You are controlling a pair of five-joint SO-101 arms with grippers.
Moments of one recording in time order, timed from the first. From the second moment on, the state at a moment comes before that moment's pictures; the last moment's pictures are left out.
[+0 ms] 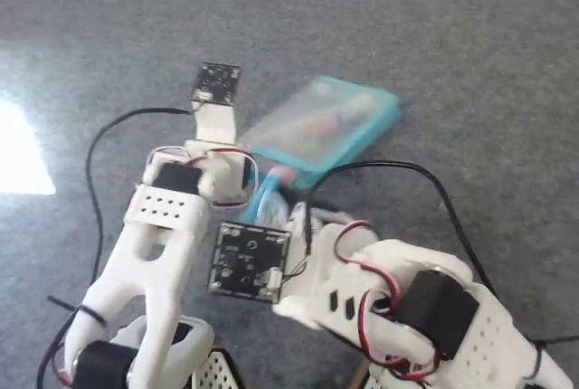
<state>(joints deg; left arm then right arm) 4.2 -25.2 45.4 51.7 6.8 -60.4 -52.7 20.5 85.5 28.2</state>
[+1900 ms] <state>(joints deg) -3.2 -24.6 37.3 64.6 -1.5 -40.4 -36.2 47.5 44.2 36.4</state>
